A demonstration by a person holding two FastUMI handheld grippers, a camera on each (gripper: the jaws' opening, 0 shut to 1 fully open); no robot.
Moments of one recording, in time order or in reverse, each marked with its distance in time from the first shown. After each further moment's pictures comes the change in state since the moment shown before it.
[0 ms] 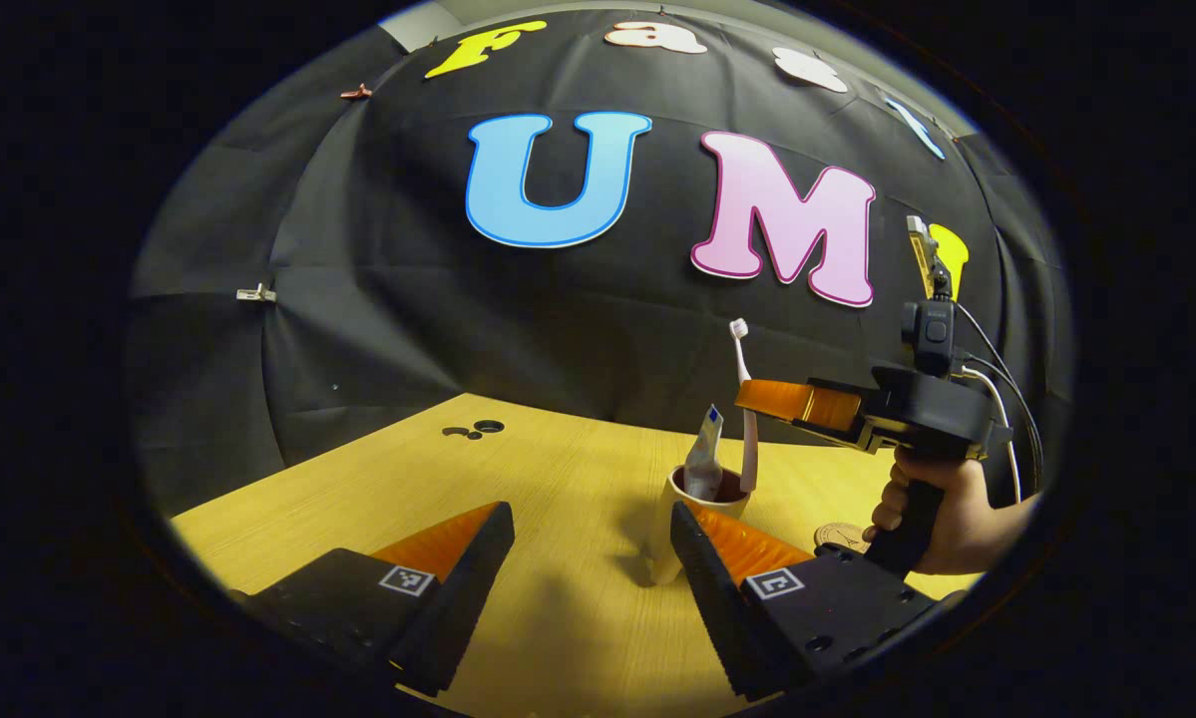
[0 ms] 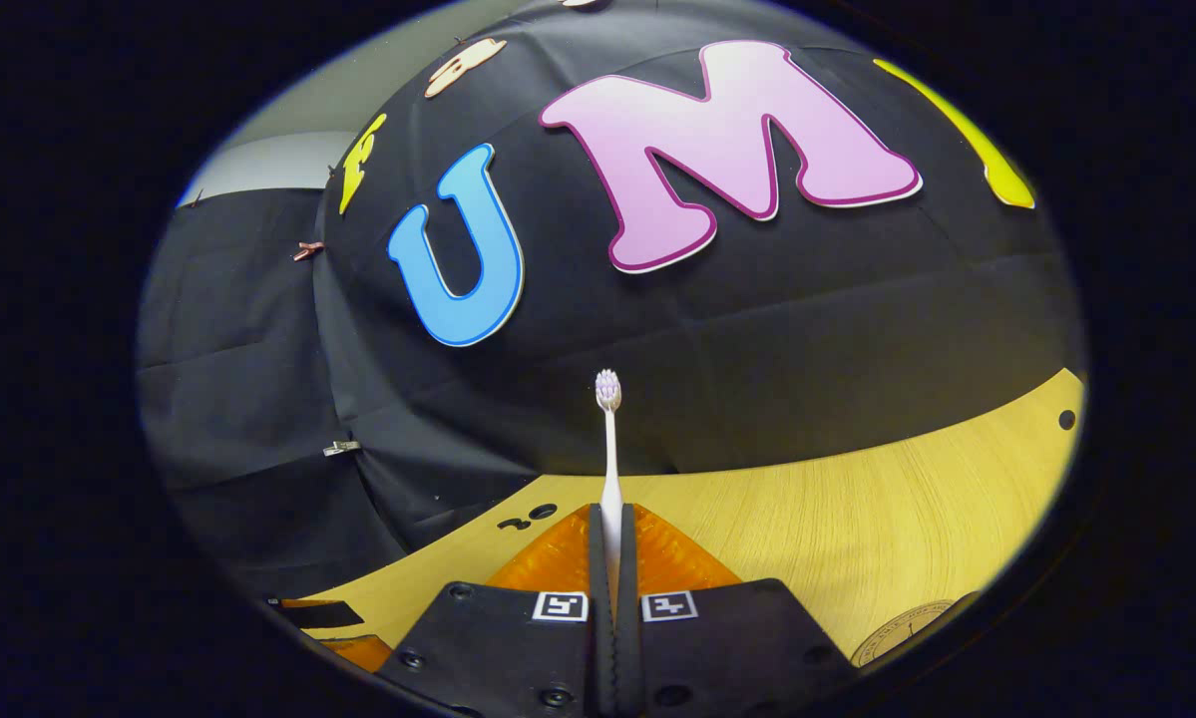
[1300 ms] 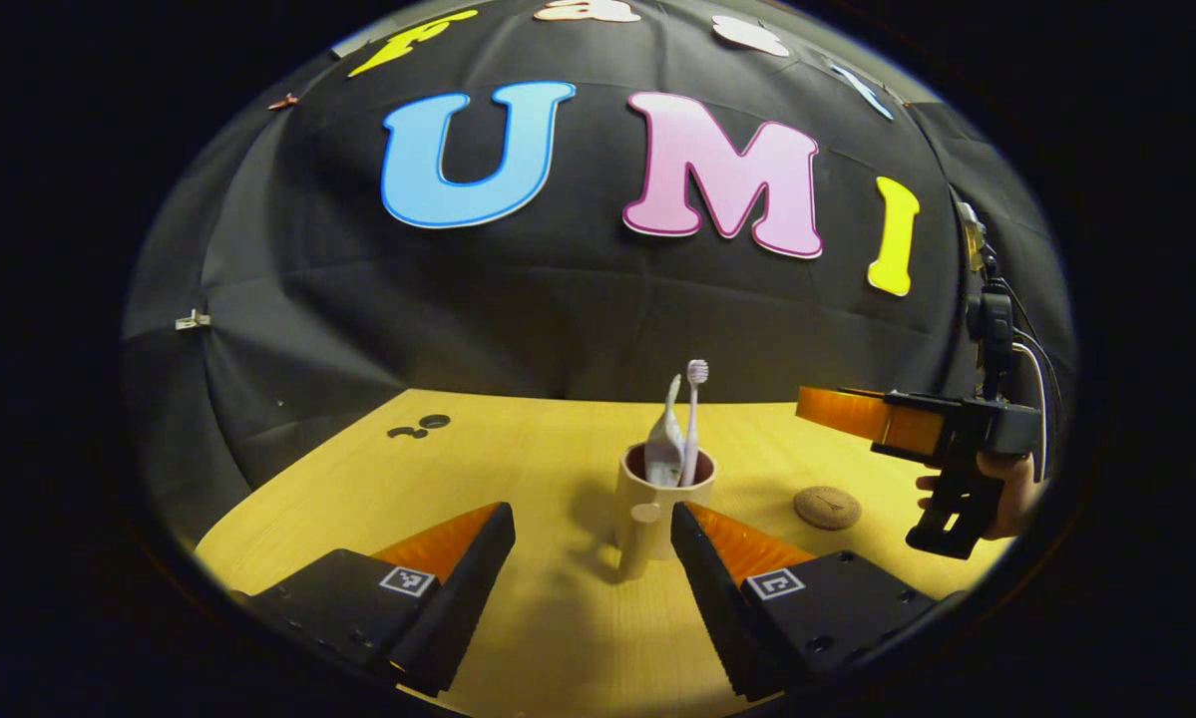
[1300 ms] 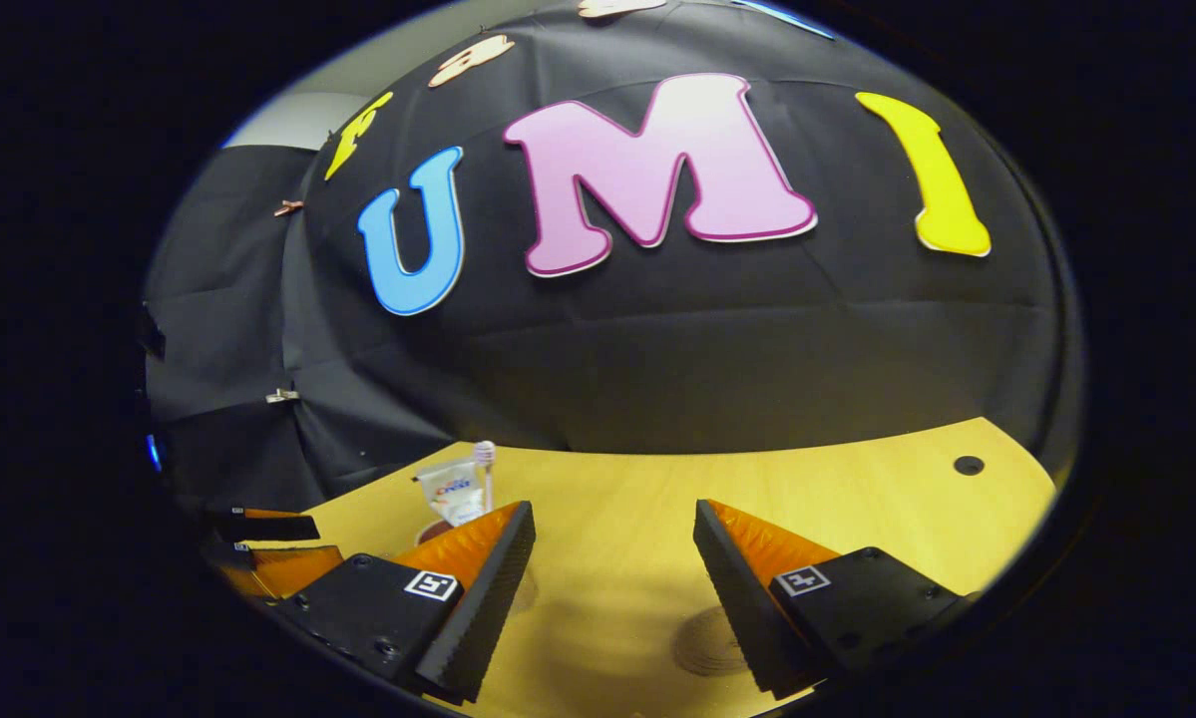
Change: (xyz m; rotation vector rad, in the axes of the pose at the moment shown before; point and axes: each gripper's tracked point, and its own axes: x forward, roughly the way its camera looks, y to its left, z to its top) left arm 0.024 -0.042 -0.013 0.152 0.129 -0.160; right arm -0.109 -0.109 0.011 -0.162 0.026 -0.201
